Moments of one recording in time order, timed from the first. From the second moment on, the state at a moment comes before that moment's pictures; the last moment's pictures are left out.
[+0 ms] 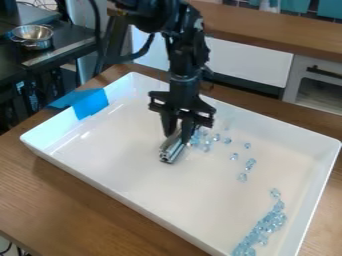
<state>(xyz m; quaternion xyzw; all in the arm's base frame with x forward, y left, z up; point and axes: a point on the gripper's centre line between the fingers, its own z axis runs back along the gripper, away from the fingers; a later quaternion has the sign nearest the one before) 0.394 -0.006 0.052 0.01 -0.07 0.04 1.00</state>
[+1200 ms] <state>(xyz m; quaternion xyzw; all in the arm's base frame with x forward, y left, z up) 0.386 -0.056 0.045 0.00 -0.10 -0.13 0.99</state>
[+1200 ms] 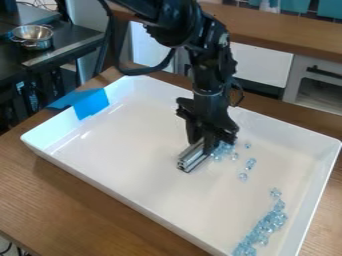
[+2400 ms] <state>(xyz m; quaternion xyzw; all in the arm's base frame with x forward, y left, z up) 0.322 -0.137 0.064 -0.03 -0.10 -0.33 0.94</state>
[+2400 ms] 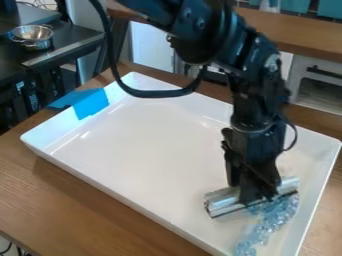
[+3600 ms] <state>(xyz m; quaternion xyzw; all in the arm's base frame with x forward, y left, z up) 0.387 0.010 0.059 0.02 -0.08 0.00 1.00</state>
